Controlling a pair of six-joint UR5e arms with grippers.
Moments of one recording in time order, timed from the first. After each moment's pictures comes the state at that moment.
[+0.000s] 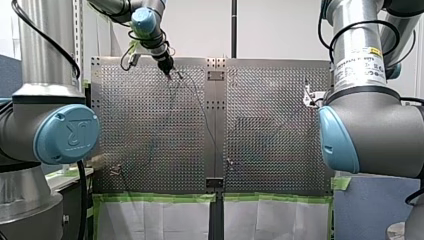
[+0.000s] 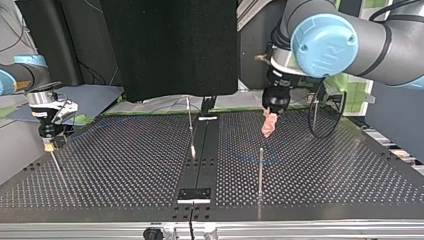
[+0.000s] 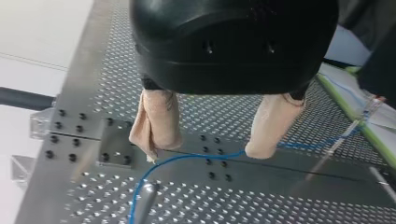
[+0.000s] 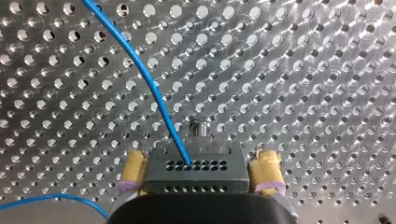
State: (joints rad) left arm -0.30 -1.52 -1.58 -3.54 -1.70 -1.53; right arm 1.52 -1.05 1.43 -0.40 1.17 1.57
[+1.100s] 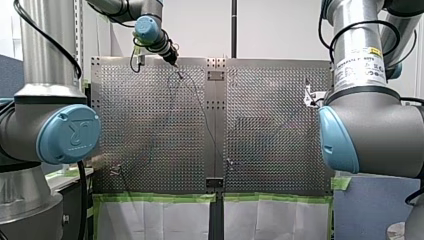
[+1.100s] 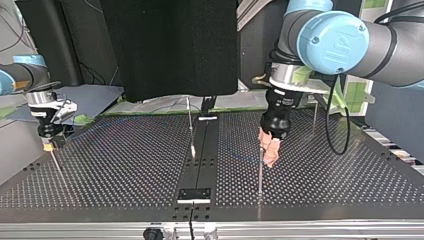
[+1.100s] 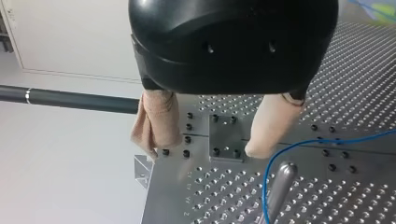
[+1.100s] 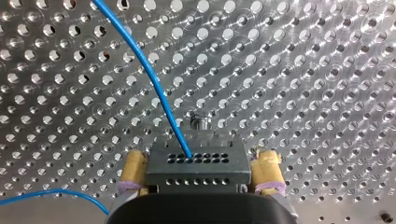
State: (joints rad) left arm -0.28 -1.52 -1.58 -3.26 -1.67 -1.61; right arm 1.52 -1.05 1.43 -0.40 1.17 1.57
